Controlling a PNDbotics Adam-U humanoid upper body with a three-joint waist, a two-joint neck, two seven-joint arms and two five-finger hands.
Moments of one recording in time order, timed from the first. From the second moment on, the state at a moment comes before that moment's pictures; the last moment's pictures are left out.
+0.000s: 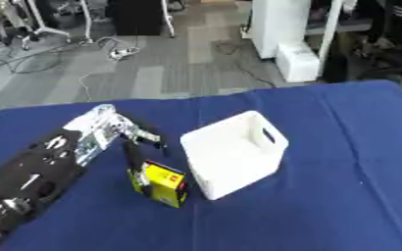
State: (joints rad) left arm -0.77 0.39 -0.46 -1.04 -0.83 -0.13 -0.91; right arm -0.09 -0.59 0.01 -1.99 -1.12 -0.52 0.22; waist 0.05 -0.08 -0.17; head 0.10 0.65
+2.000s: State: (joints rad) left arm -0.72 0.40 -0.56 -1.14 -0.82 -0.17 -0.90; right arm -0.10 -0.59 0.01 -1.99 -1.13 -0.52 0.22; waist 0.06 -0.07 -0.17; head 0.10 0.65
